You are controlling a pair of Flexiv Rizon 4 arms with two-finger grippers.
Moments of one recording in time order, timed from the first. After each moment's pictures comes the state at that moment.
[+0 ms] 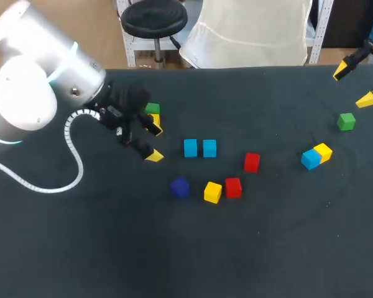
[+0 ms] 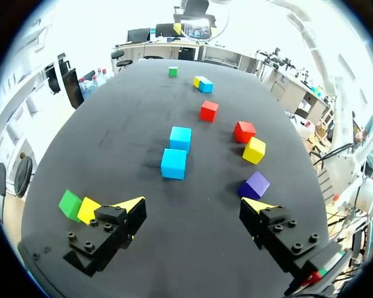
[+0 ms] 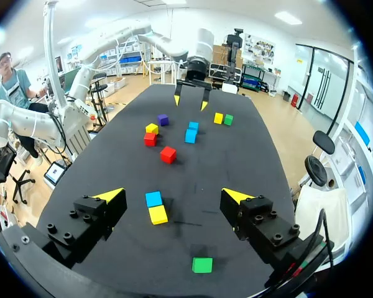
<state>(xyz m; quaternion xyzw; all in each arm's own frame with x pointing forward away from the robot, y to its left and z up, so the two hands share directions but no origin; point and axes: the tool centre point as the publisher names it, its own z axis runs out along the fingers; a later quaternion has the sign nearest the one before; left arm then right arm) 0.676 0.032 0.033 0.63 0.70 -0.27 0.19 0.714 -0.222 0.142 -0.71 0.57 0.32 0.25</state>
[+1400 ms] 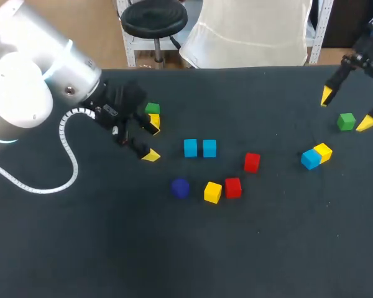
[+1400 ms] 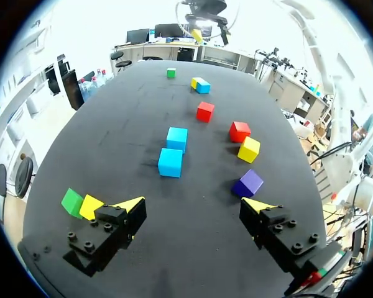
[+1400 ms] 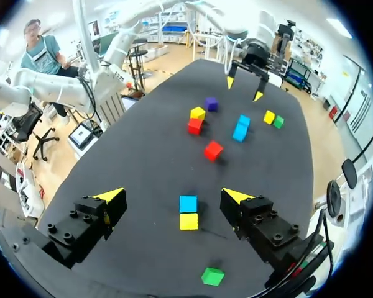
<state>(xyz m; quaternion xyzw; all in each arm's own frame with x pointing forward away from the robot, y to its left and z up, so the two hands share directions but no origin) 0.671 0.037 0.039 0.63 0.70 -0.27 0.19 0.651 -0.195 0.129 -0.82 0.48 0.27 0.13</state>
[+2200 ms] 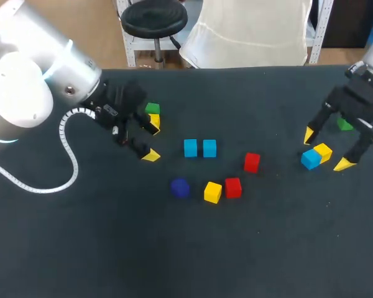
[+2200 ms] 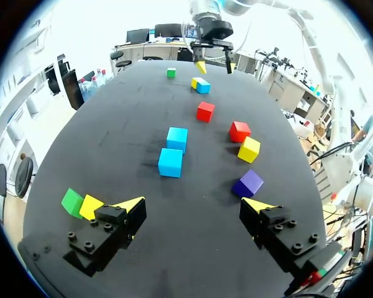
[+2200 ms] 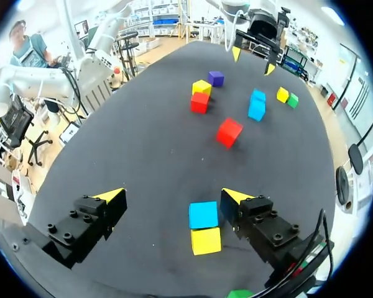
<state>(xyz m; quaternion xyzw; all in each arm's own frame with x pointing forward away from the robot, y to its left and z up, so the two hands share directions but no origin) 0.671 0.037 0.039 0.63 0.70 -0.27 0.19 0.628 -0.177 0.038 -0.81 0.51 0.26 0.12</state>
